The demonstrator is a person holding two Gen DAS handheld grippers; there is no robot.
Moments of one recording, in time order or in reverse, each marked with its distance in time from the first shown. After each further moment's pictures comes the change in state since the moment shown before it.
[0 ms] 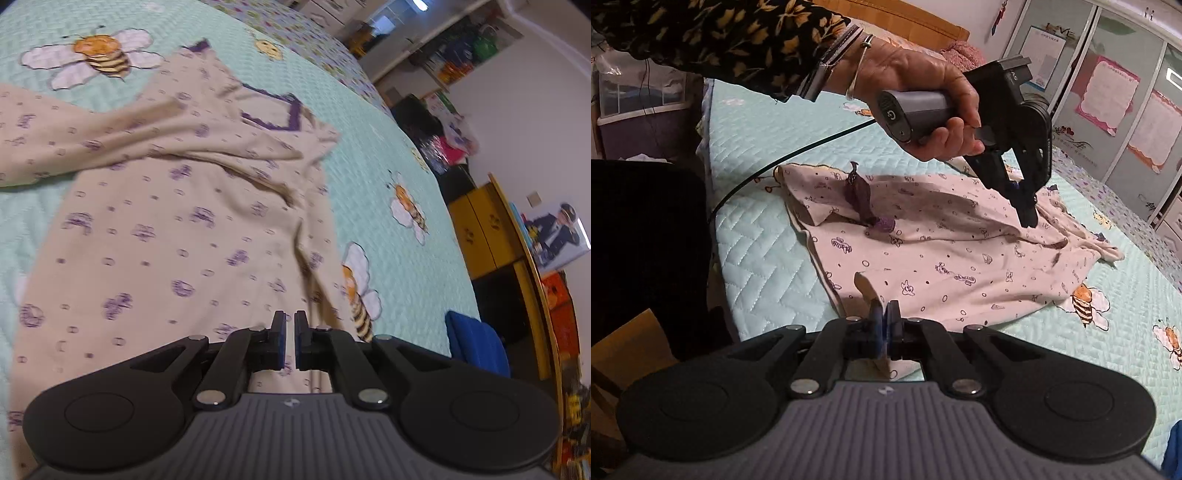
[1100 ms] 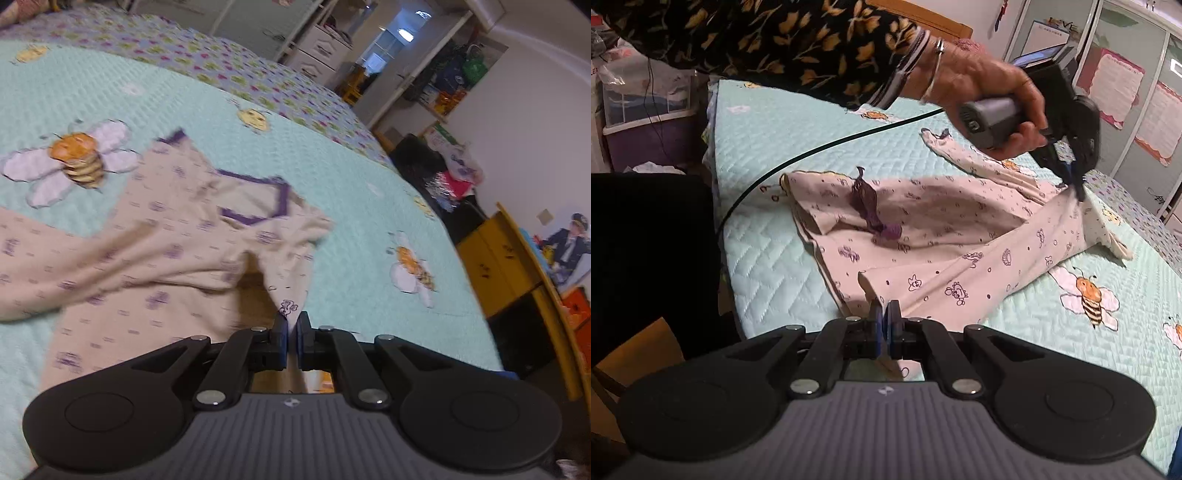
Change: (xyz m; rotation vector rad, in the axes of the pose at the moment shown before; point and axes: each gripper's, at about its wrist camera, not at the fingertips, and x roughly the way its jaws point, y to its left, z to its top) left arm -0.001 -0.020 0.050 0.077 -0.185 0.109; right arm 0.002 -0.003 0.008 0.026 -0.004 0.046
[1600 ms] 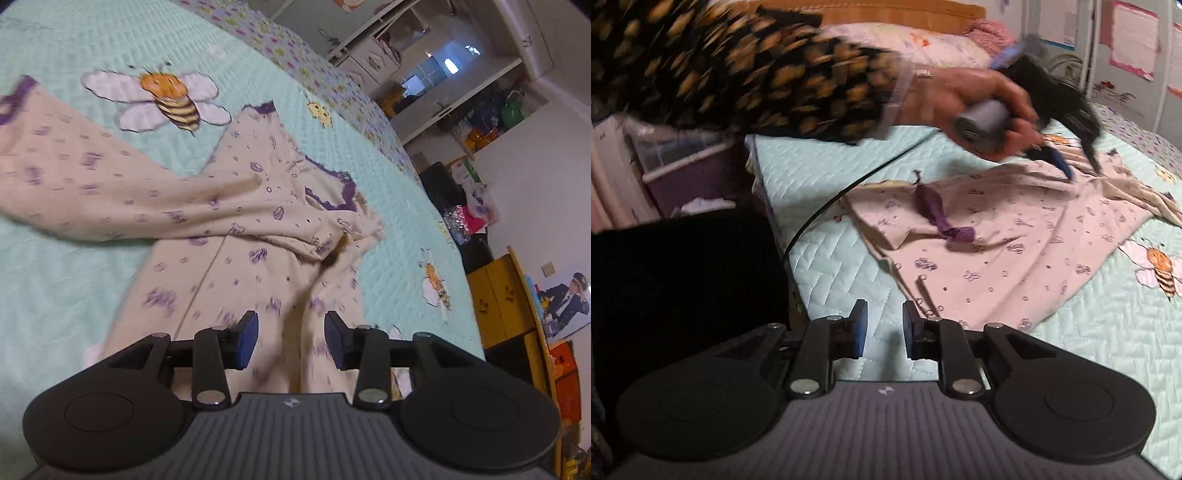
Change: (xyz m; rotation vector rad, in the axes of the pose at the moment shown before) left arm -0.043 0.065 -0.032 -0.194 -0.003 -0.046; right arm 0.000 0.005 0.008 0.198 -0.016 0.193
